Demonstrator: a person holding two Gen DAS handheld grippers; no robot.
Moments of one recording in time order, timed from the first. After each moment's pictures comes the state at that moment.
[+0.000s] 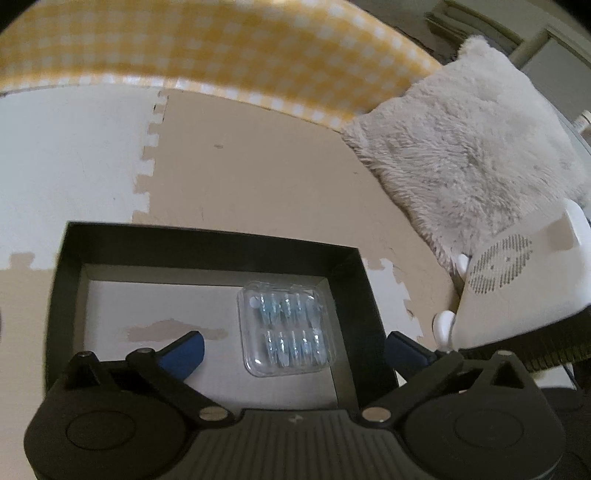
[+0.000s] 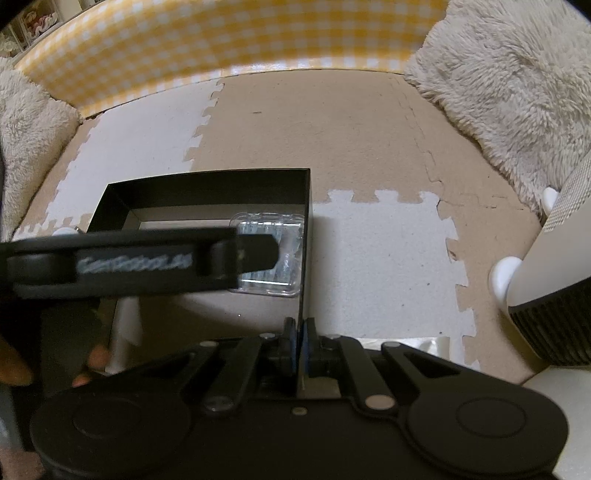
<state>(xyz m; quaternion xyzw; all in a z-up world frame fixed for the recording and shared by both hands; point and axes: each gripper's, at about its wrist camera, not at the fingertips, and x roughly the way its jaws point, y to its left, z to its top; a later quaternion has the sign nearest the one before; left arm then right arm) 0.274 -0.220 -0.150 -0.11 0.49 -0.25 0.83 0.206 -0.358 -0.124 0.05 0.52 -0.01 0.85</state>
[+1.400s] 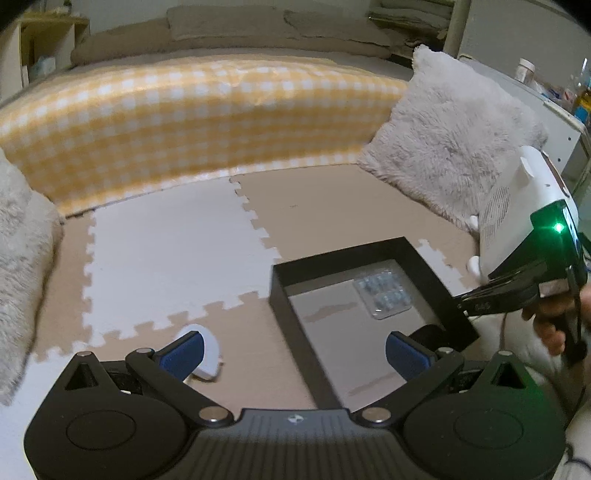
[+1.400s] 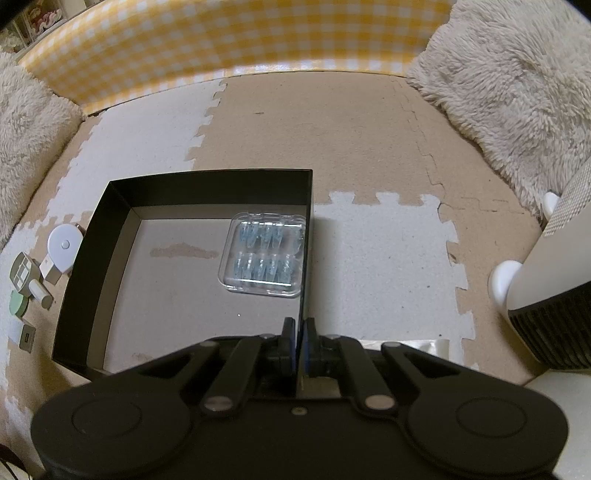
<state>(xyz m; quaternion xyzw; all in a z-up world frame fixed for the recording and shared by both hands) 0.202 -0.076 -0.058 0.06 0.40 -0.25 0.88 0.205 -0.358 -0.125 0.04 0.52 0.00 0.85</state>
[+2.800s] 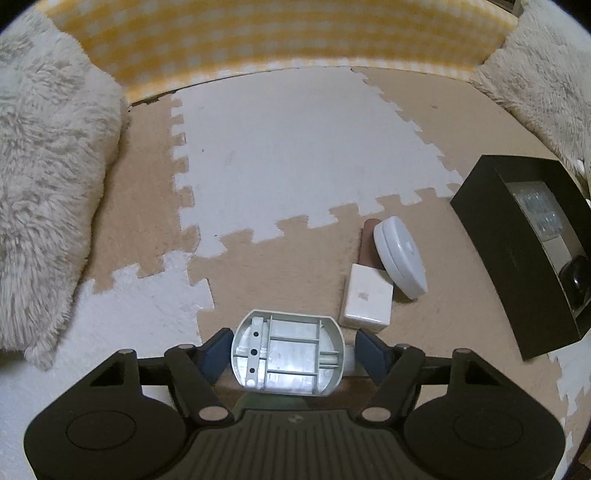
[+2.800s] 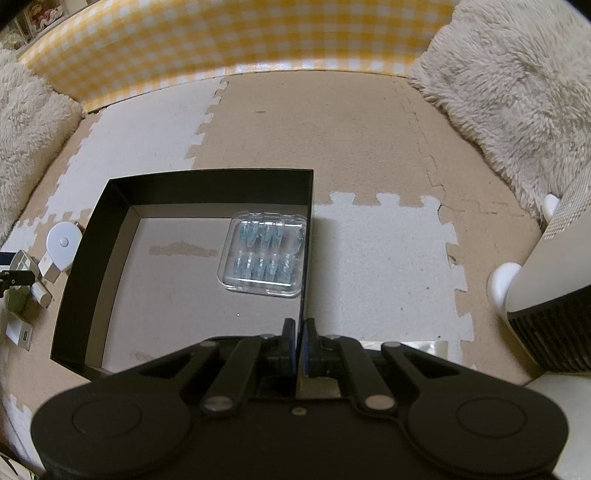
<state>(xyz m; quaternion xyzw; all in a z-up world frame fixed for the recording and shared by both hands) 0.284 0.037 -0.159 0.09 0.52 -0.17 0.83 0.206 -0.356 -0.125 0.04 0.52 0.00 0.85</state>
